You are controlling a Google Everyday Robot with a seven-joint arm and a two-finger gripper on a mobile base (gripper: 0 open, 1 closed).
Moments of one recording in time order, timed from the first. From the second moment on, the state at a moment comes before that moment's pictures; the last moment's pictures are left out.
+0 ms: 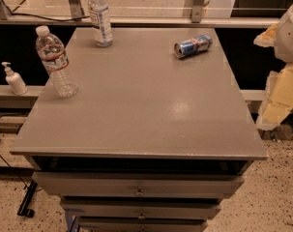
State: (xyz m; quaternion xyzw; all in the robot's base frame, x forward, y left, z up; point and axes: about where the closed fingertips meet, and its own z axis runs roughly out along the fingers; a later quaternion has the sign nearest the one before) arm 0.438 -0.217 0.977 -0.60 0.78 -0.03 0.16
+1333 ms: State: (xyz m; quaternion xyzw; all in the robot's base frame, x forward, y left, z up) arm 0.553 -0.198 0.969 -0.63 0.75 -0.03 0.21
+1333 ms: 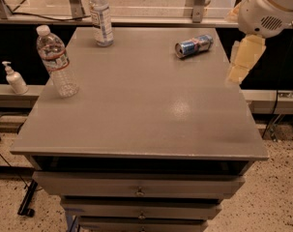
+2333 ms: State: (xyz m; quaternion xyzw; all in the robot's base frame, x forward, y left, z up) arm 0.698 -0.195 0.921 -0.61 0.74 0.01 0.27
